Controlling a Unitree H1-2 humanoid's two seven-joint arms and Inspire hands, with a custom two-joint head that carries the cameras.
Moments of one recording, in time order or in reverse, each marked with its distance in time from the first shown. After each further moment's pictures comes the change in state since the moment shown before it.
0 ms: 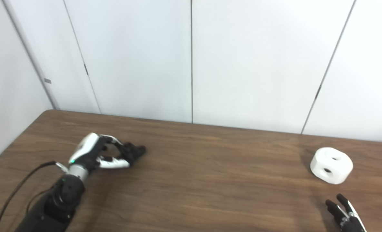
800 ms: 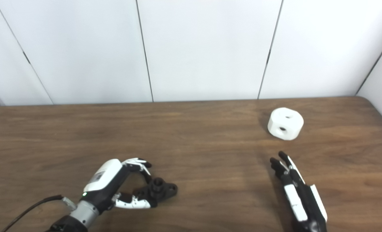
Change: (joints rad) left arm 0.213 -0.078 -0.270 -0.331 0.185 -0.132 -0.116; right arm 0.026 0.057 0.079 -0.105 -0.021 0.086 -0.046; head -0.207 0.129
